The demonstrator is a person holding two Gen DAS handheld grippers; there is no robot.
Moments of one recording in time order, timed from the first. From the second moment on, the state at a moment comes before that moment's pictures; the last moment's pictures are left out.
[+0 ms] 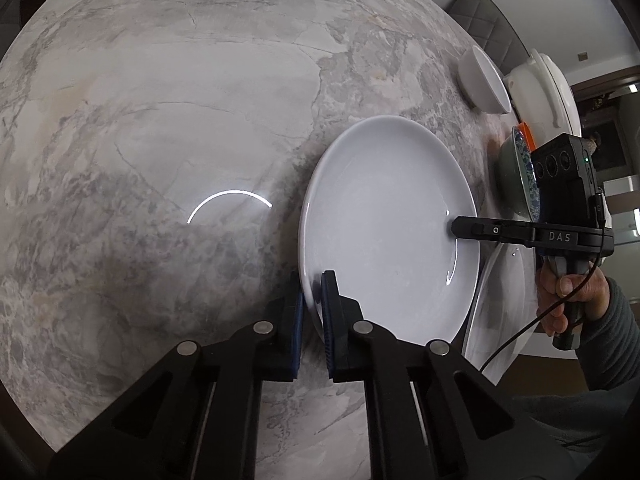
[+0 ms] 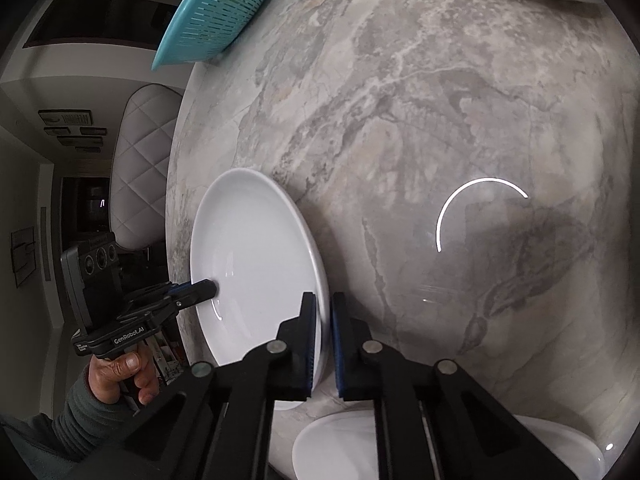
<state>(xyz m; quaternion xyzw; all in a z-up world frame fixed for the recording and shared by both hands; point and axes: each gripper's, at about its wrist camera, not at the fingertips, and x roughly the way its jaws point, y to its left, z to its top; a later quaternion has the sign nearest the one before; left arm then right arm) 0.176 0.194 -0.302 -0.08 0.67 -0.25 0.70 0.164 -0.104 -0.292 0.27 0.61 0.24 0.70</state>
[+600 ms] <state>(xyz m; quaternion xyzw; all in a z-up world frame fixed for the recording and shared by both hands) 0.169 0.175 -0.252 -0.07 0.65 -0.26 0.71 0.144 -0.117 -0.258 0.28 0.59 0.22 0.73</state>
